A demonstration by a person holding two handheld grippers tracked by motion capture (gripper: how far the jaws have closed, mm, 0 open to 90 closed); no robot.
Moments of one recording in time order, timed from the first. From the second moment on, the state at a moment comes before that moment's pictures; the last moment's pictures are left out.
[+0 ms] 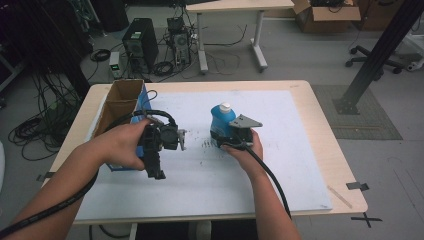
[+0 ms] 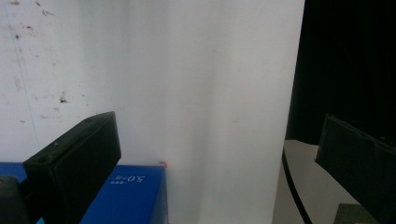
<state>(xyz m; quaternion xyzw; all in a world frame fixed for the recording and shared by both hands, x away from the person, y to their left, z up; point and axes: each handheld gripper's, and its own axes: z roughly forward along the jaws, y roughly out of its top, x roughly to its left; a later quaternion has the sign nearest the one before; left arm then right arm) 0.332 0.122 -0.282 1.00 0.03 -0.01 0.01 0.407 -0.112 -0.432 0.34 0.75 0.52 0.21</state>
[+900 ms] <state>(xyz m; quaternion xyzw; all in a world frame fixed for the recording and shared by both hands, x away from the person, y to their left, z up) 0.337 0.121 -0.276 1.00 0.03 0.00 0.02 0.401 -0.117 -0.400 0.32 0.76 0.52 0.22</state>
